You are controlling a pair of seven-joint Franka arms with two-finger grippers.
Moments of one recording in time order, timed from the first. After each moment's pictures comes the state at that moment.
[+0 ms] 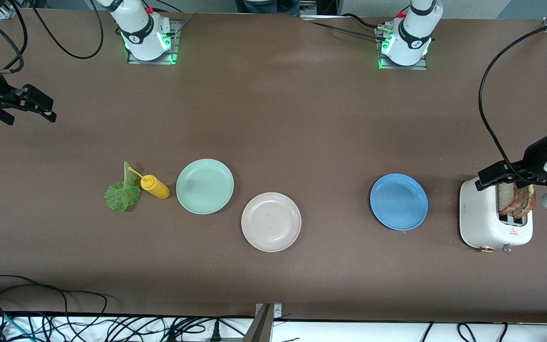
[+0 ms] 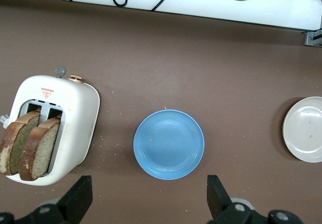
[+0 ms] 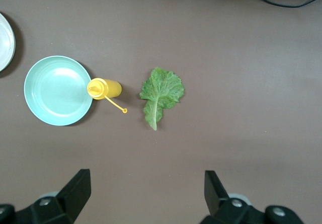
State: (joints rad) left arm -0.10 0.39 0.11 -1.18 -0.11 1.65 -0.09; right arm 0.03 -0.05 -0.04 -1.71 0.00 1.72 -0.09
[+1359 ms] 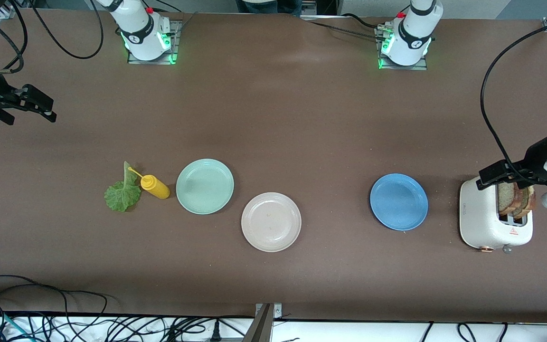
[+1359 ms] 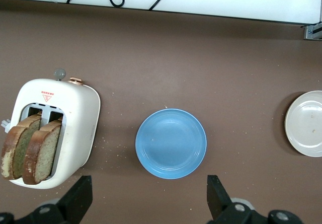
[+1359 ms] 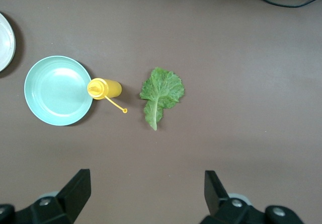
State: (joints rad) left arm -0.10 0.39 0.11 -1.19 -0.11 1.64 -0.06; right arm 0.03 -0.05 -0.04 -1.71 0.00 1.72 -0.09
